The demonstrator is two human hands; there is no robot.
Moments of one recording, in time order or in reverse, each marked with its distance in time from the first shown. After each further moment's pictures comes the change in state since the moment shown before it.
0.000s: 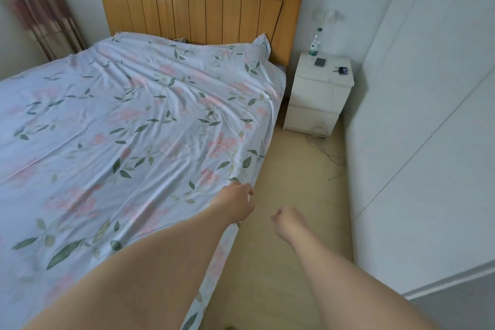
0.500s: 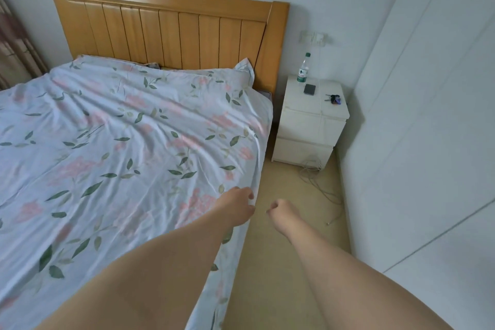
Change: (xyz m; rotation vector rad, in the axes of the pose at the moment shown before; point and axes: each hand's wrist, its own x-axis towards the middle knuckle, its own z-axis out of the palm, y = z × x) left_hand 0.282 0.045 -0.128 -0.057 0.001 0.029; right_hand 0.247 -0.112 -0.162 0.253 0.037 -0.014
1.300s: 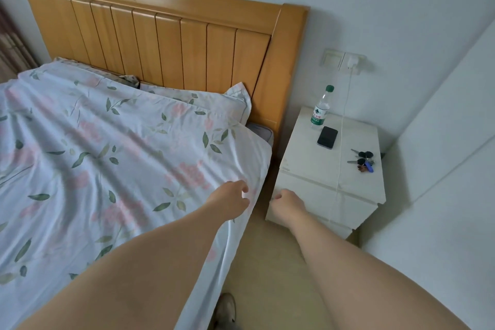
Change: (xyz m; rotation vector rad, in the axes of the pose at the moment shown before) left_hand 0.534 0.121 -0.138 -0.094 0.087 -0.162; right_hand 0.513 -0.135 -0.253 -0.071 -0.083 -0.119
